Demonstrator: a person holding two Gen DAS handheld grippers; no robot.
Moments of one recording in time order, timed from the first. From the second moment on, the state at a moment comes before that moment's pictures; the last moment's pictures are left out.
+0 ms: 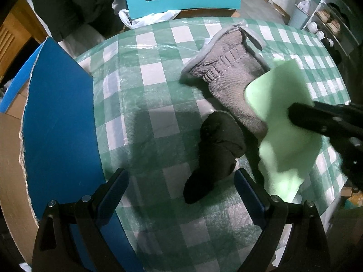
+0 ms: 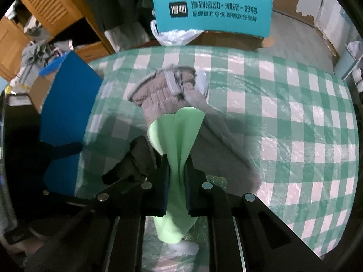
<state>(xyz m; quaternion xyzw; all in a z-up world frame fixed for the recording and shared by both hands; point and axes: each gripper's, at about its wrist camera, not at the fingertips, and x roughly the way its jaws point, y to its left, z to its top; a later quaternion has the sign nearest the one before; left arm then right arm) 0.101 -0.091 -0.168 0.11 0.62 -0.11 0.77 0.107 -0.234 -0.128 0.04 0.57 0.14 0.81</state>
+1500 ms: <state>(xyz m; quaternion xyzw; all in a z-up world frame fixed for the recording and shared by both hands) 0.097 -0.130 -0.186 0.09 0.63 -0.14 0.76 0.112 -0.284 -0.166 0.11 0.60 0.10 0.79</state>
